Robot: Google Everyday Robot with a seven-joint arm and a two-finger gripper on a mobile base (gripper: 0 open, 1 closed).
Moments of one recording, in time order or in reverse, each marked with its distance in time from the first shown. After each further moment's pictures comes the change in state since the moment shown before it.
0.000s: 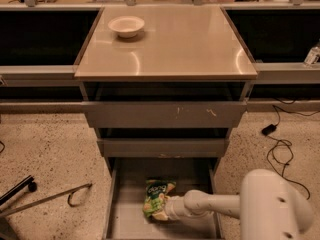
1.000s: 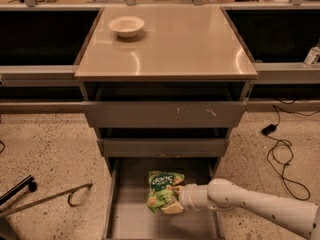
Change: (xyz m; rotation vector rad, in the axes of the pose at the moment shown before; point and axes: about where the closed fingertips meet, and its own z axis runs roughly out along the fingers) arm -0.083 0.025 -0.167 0.012 -0.115 -0.099
